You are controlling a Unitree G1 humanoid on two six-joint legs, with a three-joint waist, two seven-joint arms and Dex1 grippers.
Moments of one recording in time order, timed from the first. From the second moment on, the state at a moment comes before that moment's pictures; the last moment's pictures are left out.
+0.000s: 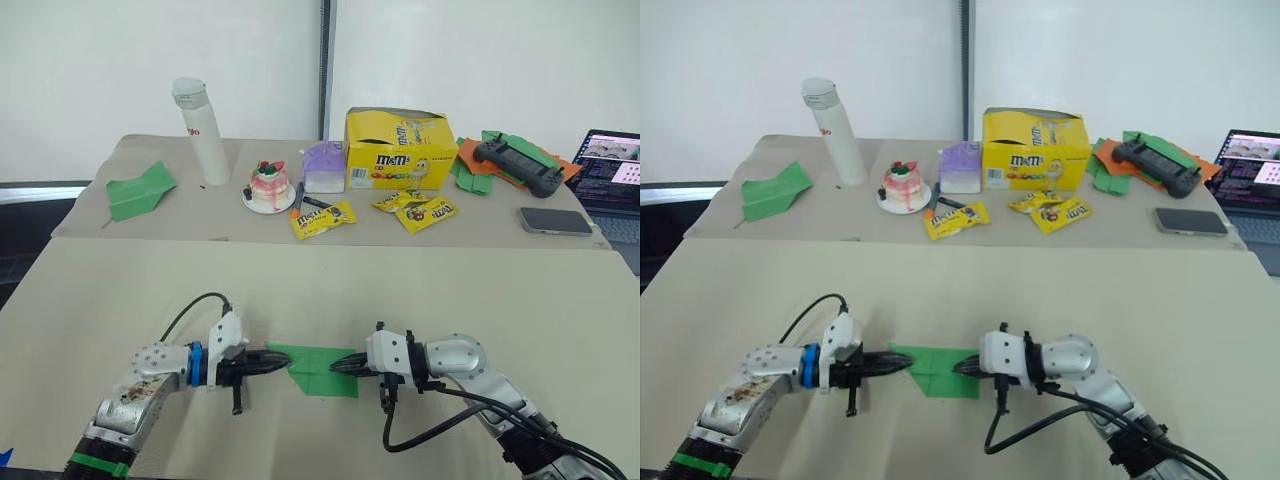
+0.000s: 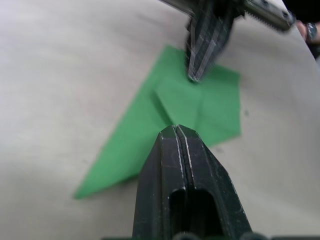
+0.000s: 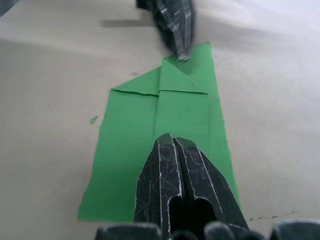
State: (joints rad) left arm -0.03 0.64 -0.11 -0.13 -0.41 0.24 -1.16; right arm -0.18 -0.56 0.41 -0.07 0.09 -0.09 1.05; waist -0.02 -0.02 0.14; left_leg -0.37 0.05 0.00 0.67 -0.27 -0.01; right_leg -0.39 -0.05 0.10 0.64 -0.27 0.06
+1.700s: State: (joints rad) left arm 0.02 0.69 0.06 -0.34 -0.55 0.50 -0.97; right arm -0.37 -0.55 0.14 -0.16 0.45 0.34 1.08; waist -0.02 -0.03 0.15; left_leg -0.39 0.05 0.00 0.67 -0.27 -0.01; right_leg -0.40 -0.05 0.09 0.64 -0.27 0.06
